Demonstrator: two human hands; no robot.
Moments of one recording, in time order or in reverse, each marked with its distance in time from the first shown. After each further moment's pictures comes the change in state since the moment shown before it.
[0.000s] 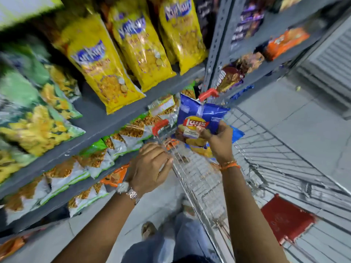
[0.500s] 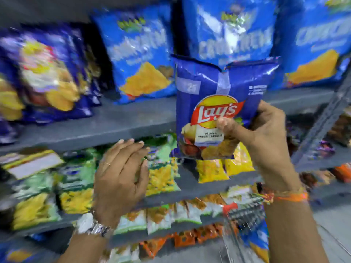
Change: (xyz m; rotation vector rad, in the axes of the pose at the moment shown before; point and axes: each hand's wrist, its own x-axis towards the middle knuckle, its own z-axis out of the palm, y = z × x) left_hand -0.056 -0.034 -0.346 0.620 0.692 -0.145; right_hand -0.115 -0.369 0.206 0.229 -0.579 -0.658
